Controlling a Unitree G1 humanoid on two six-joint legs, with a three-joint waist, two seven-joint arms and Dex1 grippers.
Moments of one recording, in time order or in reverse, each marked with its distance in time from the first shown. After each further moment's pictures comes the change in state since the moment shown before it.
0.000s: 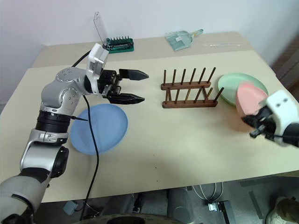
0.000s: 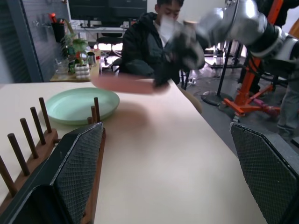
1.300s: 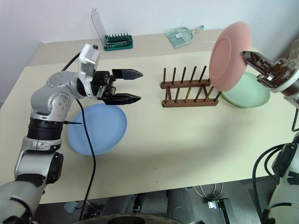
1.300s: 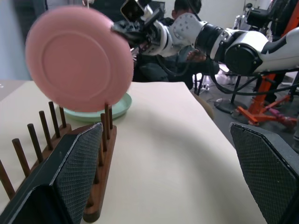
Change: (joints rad) left arm 0.088 0.054 0.041 -0.162 -0.065 0.071 0.101; right arm -0.795 0.191 0.304 1.251 0.148 -0.097 0.515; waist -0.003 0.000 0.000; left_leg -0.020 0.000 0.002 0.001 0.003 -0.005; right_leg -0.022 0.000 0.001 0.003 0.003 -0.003
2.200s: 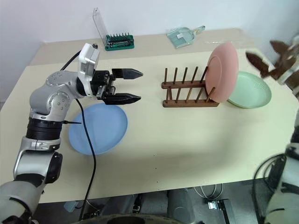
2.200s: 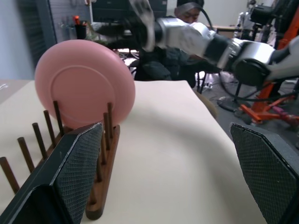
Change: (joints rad) left arm -0.002 0.006 -0.005 -0.013 -0.006 0.002 0.018; right arm 0.207 0.010 0.053 -0.232 -0.420 -0.808 -0.486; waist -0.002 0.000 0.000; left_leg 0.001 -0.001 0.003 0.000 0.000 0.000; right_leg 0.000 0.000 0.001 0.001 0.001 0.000
